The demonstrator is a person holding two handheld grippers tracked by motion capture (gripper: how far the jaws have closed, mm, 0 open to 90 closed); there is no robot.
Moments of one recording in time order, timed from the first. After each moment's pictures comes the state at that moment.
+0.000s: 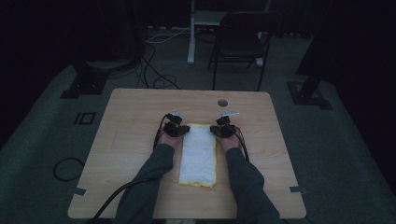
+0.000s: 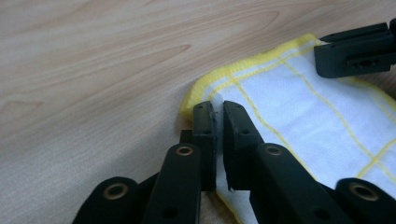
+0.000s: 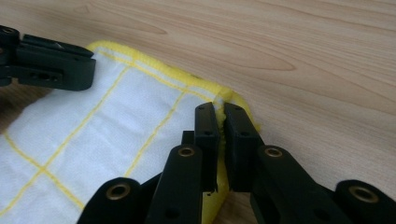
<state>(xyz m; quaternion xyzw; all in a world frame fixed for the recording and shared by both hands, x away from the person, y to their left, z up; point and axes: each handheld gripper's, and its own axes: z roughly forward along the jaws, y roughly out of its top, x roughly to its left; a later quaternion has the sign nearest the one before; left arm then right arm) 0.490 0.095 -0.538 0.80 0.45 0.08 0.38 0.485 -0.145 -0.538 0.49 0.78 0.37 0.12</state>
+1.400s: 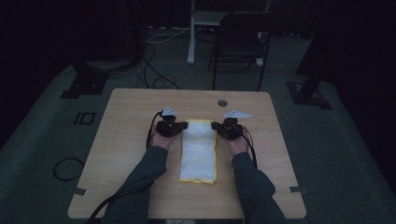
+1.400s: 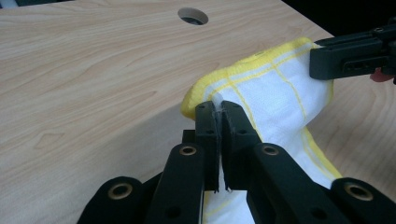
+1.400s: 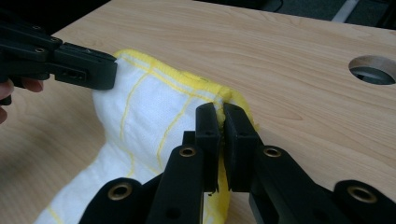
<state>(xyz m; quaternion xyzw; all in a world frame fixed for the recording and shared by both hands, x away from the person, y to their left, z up) 0.445 0.113 -0.483 0.79 0.41 0.10 0.45 0.437 -0.159 -0.484 0.43 0.76 0.47 0.15</state>
